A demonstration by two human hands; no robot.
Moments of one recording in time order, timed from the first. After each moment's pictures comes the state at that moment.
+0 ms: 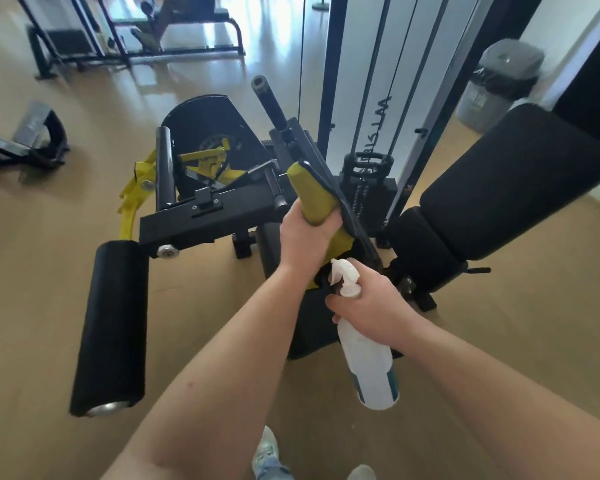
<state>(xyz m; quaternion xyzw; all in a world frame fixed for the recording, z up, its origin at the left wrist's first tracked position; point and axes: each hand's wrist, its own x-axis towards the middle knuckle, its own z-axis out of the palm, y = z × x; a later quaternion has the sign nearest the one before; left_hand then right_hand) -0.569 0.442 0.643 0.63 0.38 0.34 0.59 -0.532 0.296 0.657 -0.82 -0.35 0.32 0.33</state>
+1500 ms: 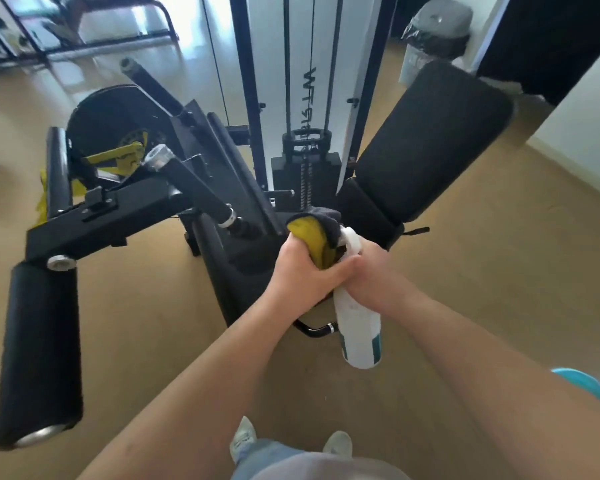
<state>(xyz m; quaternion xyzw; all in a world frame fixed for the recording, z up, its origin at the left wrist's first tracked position) -0.525 0.309 0.619 0.77 0.24 0.18 0.56 -0.424 0.197 0.622 -0.81 -0.35 0.25 0.40</state>
